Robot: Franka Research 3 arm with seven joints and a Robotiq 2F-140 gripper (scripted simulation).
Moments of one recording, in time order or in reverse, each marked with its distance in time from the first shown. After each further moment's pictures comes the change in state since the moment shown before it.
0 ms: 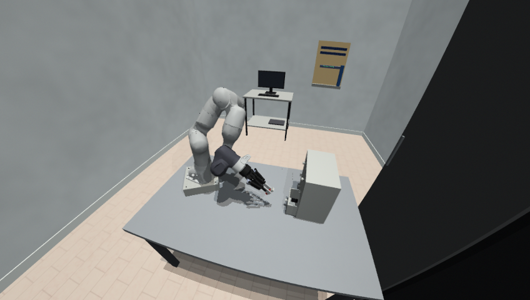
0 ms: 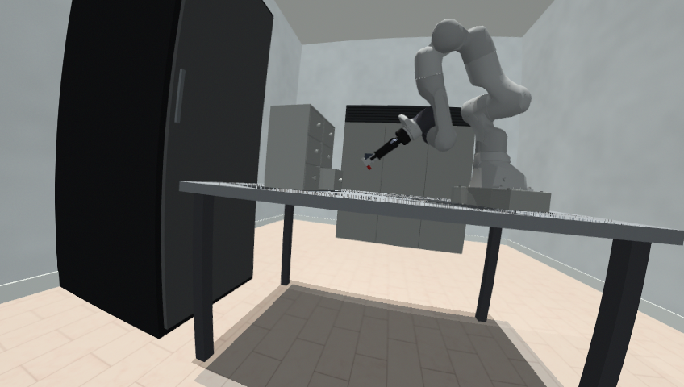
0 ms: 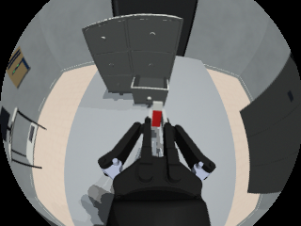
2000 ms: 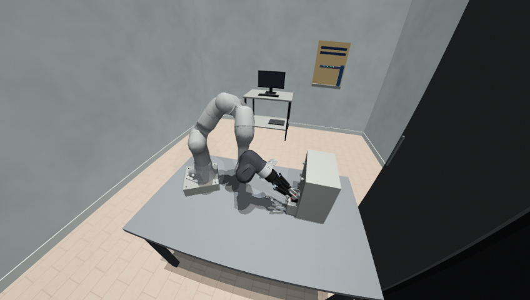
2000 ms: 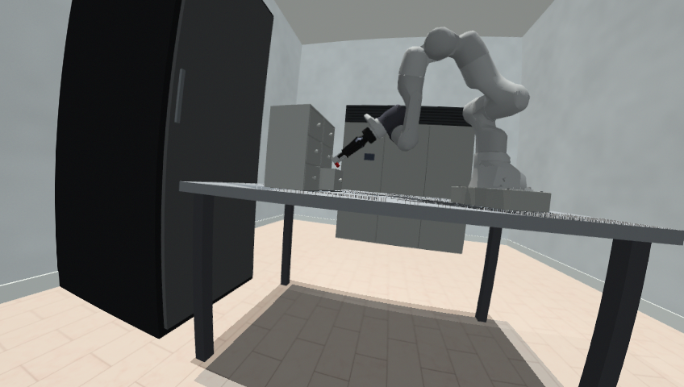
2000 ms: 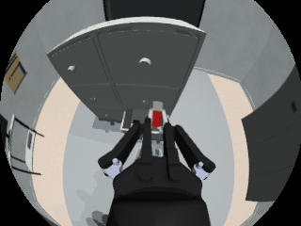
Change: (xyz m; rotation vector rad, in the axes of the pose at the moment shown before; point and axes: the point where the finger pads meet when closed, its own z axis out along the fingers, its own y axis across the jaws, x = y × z) arm 0.106 0.001 0.120 -0.001 0.013 -0.006
